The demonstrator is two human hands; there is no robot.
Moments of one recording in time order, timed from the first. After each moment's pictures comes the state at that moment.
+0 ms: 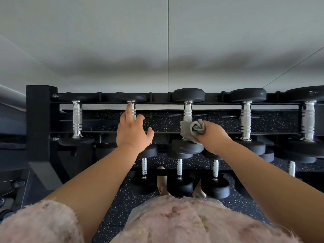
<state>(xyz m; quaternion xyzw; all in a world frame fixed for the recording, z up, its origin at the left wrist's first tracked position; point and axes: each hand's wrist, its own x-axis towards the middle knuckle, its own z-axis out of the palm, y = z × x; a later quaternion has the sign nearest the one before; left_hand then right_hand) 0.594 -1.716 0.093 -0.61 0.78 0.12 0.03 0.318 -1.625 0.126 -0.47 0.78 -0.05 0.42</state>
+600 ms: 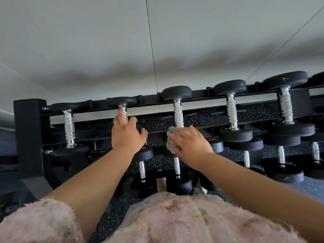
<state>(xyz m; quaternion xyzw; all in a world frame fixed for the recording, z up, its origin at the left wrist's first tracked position) 0.594 -1.715 0.093 -0.60 0.79 0.13 0.02 0.377 -1.575 0.122 -0.69 0.69 -0.01 0.21</state>
